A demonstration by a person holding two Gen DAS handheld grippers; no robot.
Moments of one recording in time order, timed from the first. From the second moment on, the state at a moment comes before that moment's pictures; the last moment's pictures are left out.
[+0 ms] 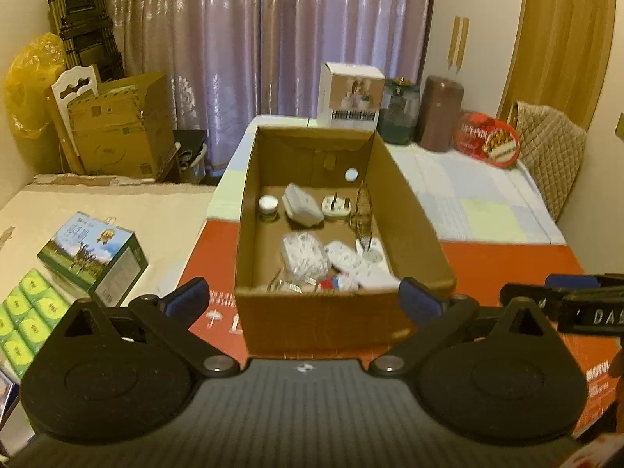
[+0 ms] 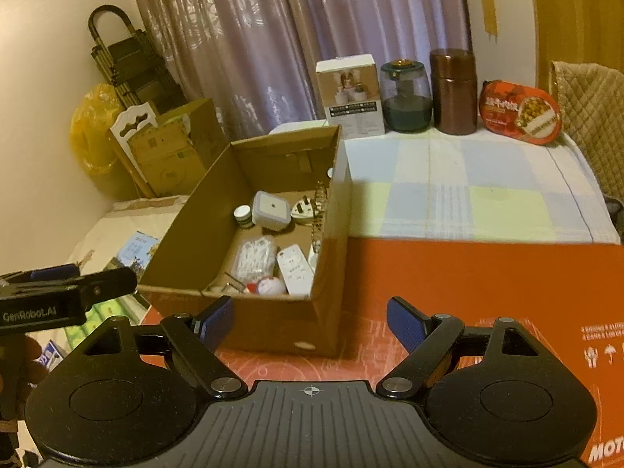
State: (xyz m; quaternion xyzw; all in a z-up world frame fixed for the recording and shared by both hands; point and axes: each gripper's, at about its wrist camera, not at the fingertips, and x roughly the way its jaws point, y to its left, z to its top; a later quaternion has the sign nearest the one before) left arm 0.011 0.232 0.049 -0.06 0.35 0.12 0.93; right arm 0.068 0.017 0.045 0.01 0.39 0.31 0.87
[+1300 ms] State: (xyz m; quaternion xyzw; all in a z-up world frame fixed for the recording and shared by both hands) left arm -0.026 0.196 0.034 -0.06 0.38 0.13 0.91; right arm 0.024 -0.001 0.036 -0.04 0.39 0.29 0.87
